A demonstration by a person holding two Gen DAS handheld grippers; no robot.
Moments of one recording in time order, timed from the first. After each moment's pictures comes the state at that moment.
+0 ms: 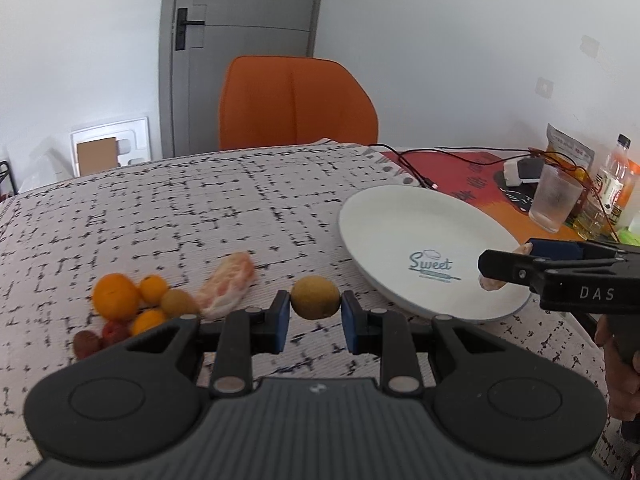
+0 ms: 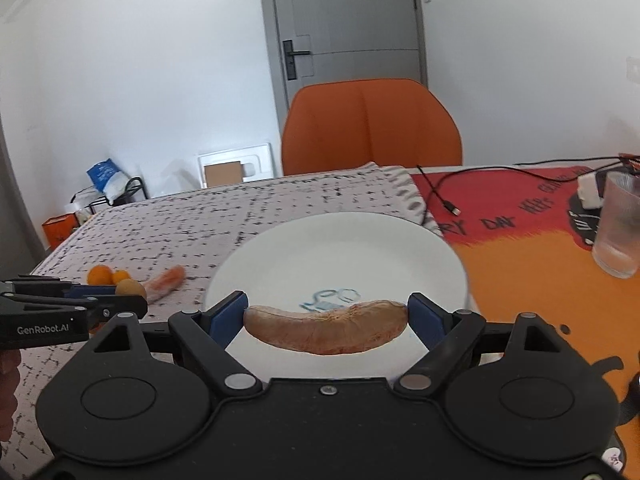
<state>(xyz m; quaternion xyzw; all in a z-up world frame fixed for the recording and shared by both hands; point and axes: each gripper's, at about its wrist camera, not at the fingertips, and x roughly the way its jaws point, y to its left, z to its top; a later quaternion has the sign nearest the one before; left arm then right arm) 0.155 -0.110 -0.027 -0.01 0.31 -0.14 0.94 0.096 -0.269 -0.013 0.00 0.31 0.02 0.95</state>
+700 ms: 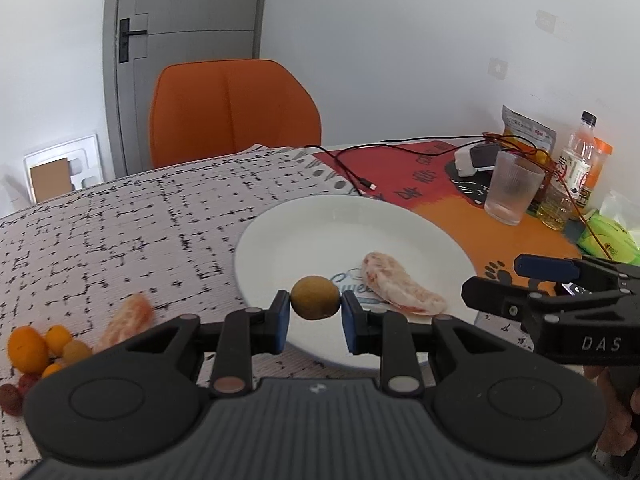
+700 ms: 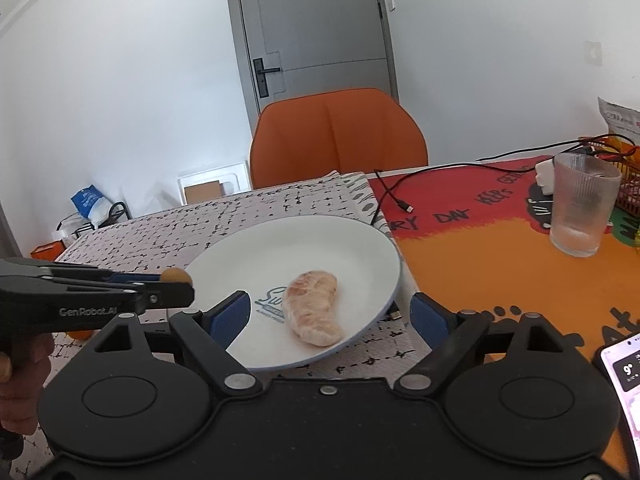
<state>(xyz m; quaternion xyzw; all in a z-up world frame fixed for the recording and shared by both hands) 0.177 -0.175 -0.022 0.01 0.30 -0.20 0.93 0.070 -0.306 -0.009 0.03 0.28 -0.01 0.96</state>
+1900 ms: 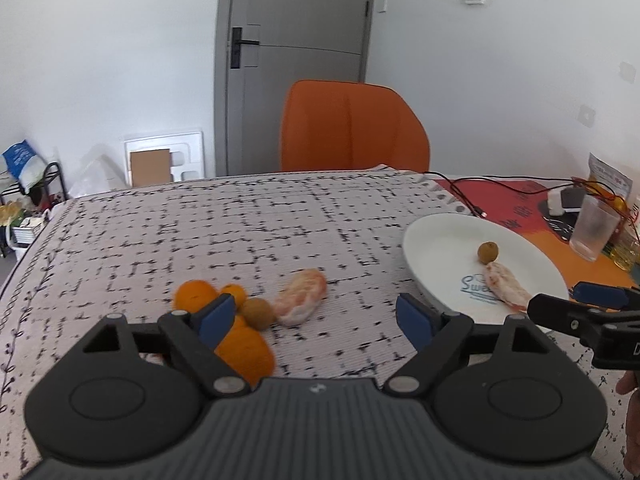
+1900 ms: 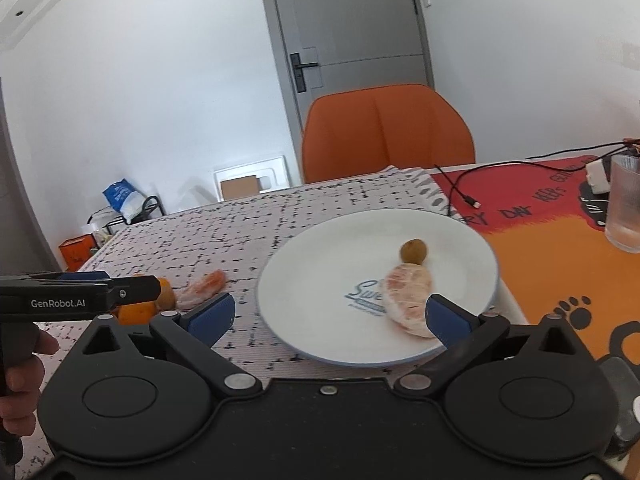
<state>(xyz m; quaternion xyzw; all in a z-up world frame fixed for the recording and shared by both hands) 0.135 -0.076 -0.012 -0.02 0.28 -0.05 0.96 0.076 -0.248 -0.012 0.03 0.29 0.04 0.96</state>
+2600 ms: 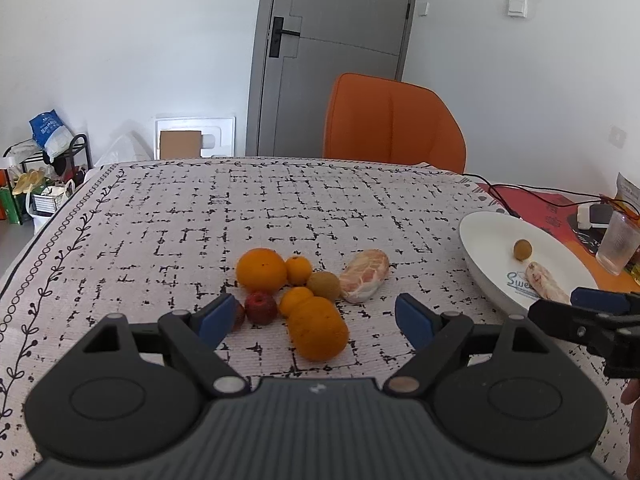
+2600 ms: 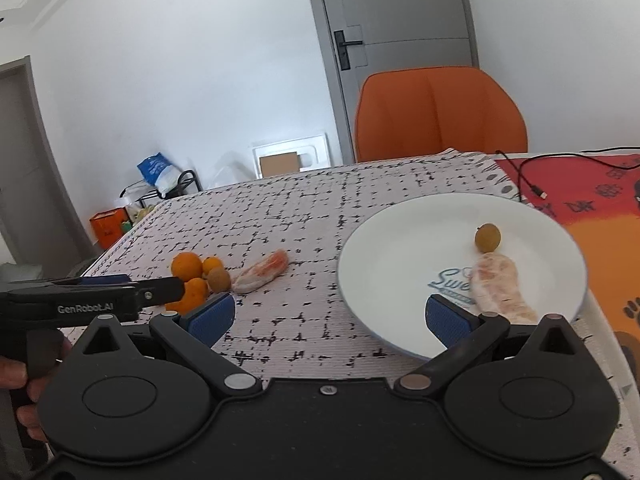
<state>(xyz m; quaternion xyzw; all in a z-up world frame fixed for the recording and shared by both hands) 0.130 -0.034 -0.033 -0.06 0.28 -0.01 0.96 0.093 -0.201 -0.022 0.02 0.32 0.10 0.94</state>
